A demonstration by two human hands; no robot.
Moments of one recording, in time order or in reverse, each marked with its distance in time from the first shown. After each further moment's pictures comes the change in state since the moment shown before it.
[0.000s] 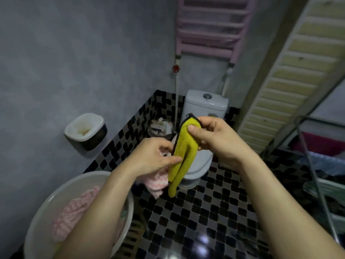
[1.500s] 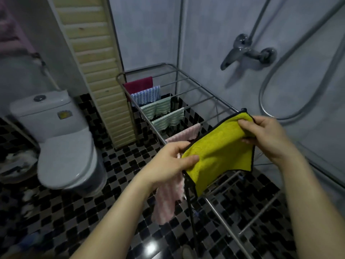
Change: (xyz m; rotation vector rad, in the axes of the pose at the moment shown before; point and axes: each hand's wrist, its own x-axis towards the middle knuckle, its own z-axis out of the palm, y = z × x) left_hand -0.146 0.260 0.304 -0.562 -1.024 0.280; right_hand -0.541 0.020 -0.115 -0.065 1.371 0.250
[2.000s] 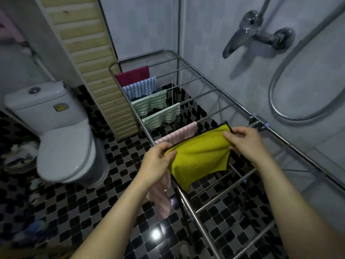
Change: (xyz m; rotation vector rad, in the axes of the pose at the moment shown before) left_hand 0.085 -0.069 0.009 0.338 0.443 -0.145; right_hand 0.091 0.099 -0.018 -0.109 0.011 0.120
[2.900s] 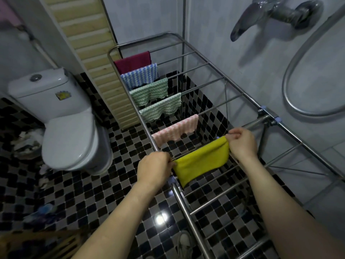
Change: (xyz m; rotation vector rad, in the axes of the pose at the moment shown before) left_hand 0.012 -0.027 0.040 0.877 0.017 -0.013; right_hand 0.052 0.073 0.018 -0.393 0.229 0.084
